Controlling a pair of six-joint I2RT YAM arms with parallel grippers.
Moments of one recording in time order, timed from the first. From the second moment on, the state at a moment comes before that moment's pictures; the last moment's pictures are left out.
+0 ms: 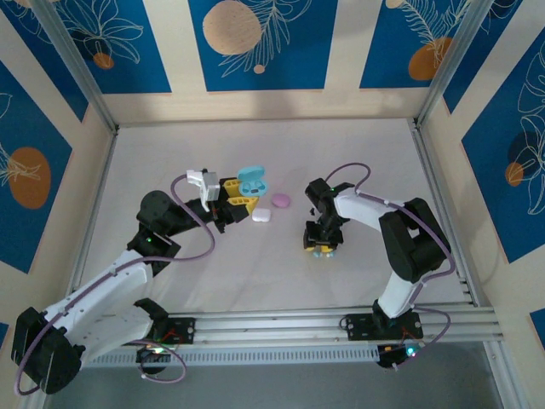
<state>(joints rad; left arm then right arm) -0.60 0.96 0.67 0.52 0.63 -0.21 0.50 1.72 1.02 -0.89 -0.23 0.50</state>
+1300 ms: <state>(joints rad) -0.60 0.95 0.66 0.52 0.62 -0.21 0.57 1.76 1.07 -0.99 -0.11 0.59</state>
